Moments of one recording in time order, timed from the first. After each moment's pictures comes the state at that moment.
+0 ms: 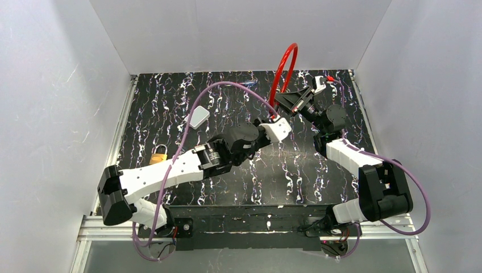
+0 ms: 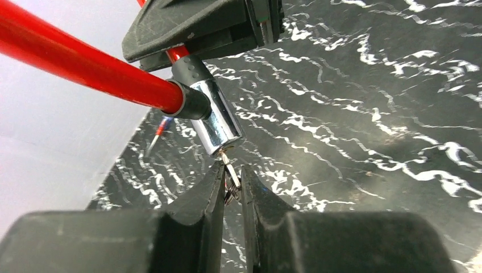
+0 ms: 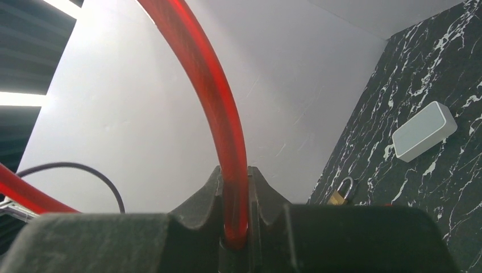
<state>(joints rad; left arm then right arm) -1.16 1.40 1.21 -0.09 -0.46 0.47 0.28 1.40 0.72 1.06 -0.61 1.45</state>
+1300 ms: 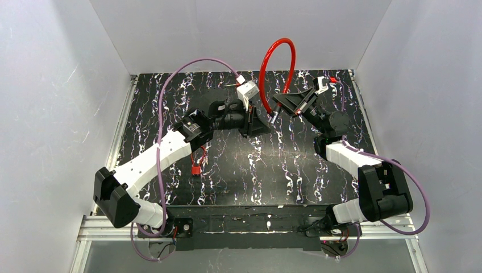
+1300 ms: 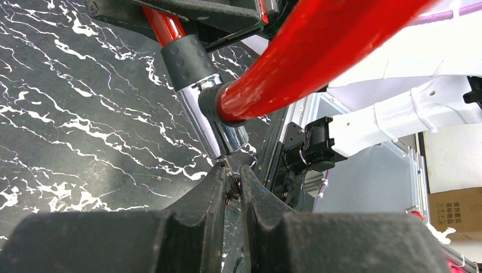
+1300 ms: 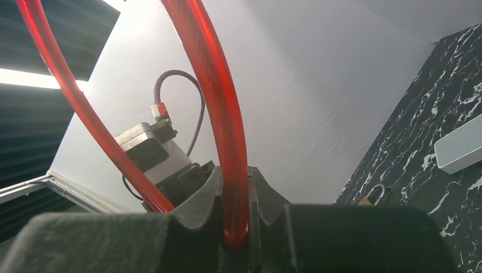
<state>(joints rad) -0.77 1.40 1.29 -0.18 0.56 -0.35 0.28 1.40 0.69 1.24 -0.63 1.55</state>
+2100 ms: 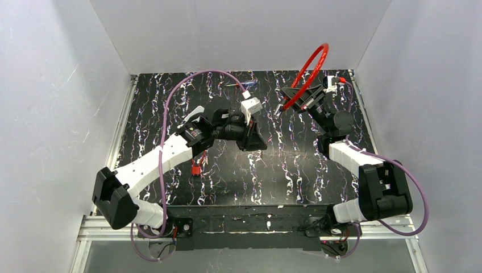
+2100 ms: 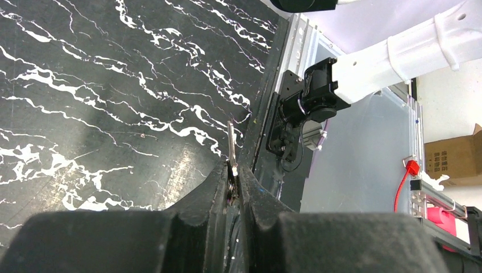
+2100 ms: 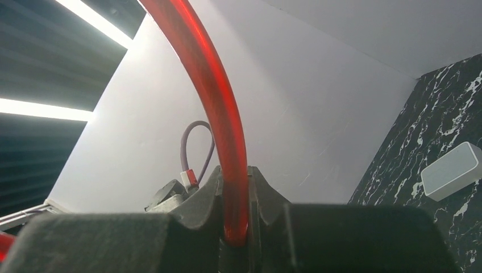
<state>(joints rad) -0.78 1.38 1.19 -0.25 0.64 -0.26 0.22 1.40 0.69 1.26 -0.56 1.58</state>
